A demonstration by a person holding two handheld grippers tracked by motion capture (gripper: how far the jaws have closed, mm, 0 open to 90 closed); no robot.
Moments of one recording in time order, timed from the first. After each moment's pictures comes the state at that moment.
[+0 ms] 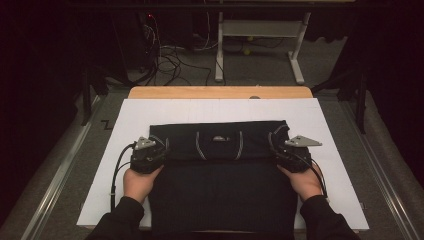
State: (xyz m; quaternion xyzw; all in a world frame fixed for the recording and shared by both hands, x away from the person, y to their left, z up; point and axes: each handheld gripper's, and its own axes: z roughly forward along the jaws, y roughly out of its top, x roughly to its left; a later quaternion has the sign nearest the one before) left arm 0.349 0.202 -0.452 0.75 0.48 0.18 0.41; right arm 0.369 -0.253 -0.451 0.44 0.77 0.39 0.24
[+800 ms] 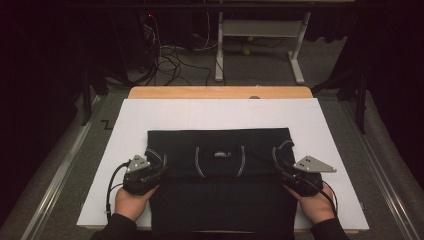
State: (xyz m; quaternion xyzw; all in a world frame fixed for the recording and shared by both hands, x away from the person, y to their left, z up) left arm 0.295 0.210 -0.468 0.77 0.45 0.15 0.42; right arm 0.304 -0.262 -0.453 0.39 0.78 0.41 0.26
